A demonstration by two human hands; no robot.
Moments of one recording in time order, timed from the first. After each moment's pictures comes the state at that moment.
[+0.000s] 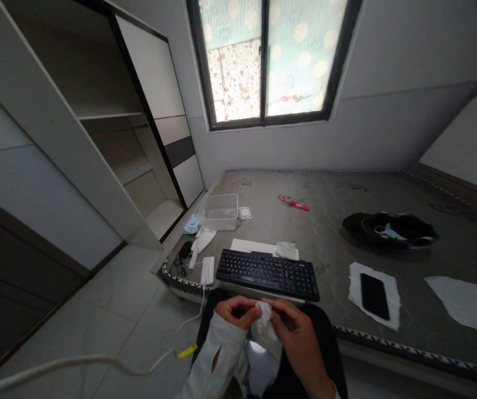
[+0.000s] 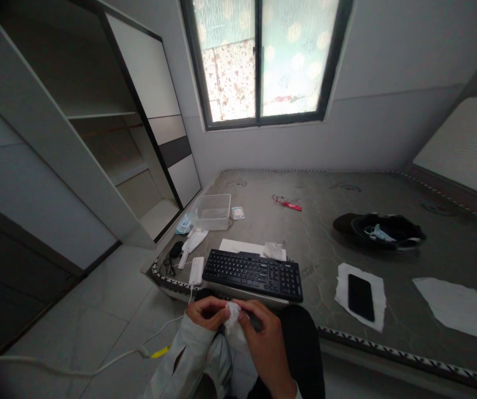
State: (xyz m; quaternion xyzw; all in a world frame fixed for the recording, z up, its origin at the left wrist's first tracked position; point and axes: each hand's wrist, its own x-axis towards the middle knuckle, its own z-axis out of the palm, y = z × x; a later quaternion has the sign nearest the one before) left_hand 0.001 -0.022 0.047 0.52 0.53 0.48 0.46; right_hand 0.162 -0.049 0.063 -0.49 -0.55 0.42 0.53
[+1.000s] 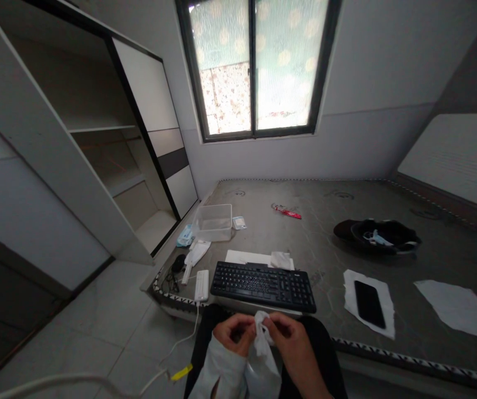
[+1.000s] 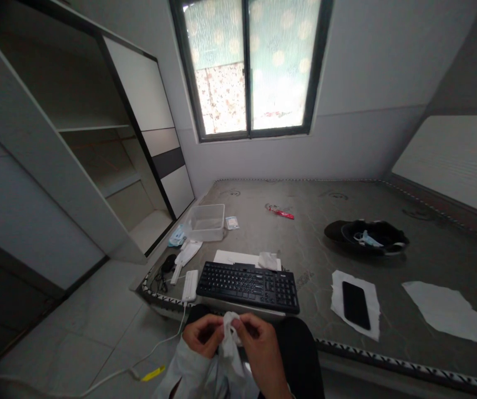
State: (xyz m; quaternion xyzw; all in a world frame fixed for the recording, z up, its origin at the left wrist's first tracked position) left_hand 0.010 -0.028 0.044 0.55 0.53 0.49 0.42; right_hand 0.155 -0.036 0.061 -0.51 -0.49 0.48 0.52
